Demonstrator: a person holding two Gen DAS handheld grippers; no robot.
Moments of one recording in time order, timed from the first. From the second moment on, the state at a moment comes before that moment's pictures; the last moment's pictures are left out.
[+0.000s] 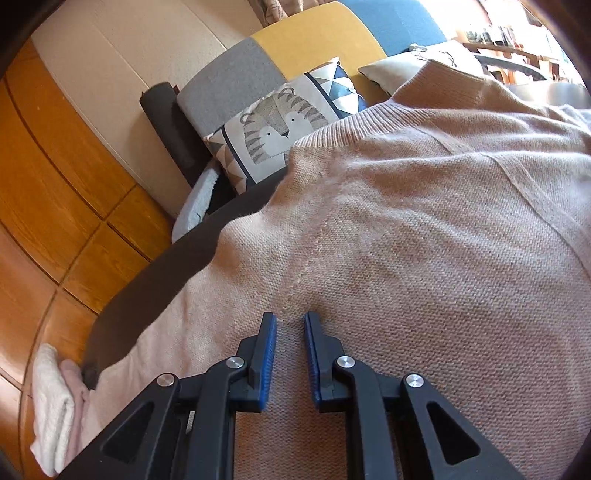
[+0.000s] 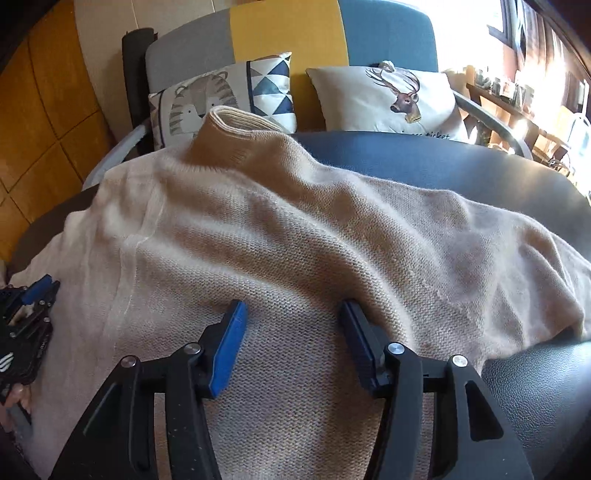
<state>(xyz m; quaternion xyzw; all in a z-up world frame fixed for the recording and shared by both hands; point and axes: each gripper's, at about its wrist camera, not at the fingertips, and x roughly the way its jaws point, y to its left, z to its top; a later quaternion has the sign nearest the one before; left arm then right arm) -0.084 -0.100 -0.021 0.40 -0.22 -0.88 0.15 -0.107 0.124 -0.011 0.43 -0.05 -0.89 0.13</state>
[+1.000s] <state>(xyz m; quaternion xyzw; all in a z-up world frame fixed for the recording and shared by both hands) -0.081 -0.105 -0.022 0.39 -0.21 -0.89 0.15 -0.078 0.537 -0.043 0.35 -0.43 -0.80 -0.21</state>
